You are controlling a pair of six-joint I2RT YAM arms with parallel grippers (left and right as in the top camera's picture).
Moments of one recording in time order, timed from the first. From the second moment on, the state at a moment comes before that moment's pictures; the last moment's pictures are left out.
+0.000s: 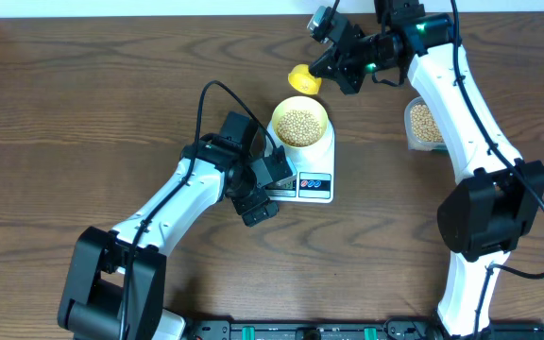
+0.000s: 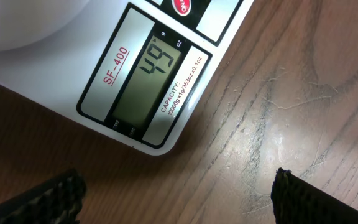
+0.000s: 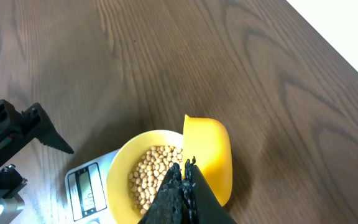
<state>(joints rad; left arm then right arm) -0.39 1.64 1.01 -0.73 0.30 0.73 0.27 2.10 2.05 -0.96 -0.70 -0.66</state>
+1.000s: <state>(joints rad) -0.39 1.64 1.01 -0.73 0.30 0.73 0.28 2.10 2.05 -1.02 -0.68 -0.81</state>
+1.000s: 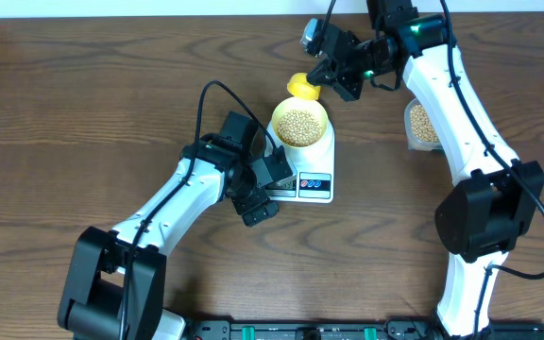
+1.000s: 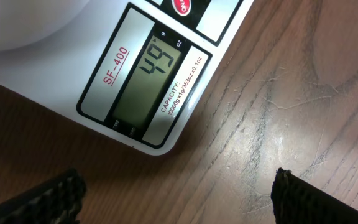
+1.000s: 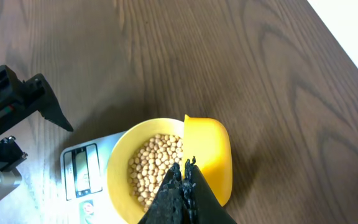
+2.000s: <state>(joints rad) -0.39 1.64 1.01 -0.73 0.30 0.73 0.28 2.10 2.05 -0.96 -0.61 -0.74</state>
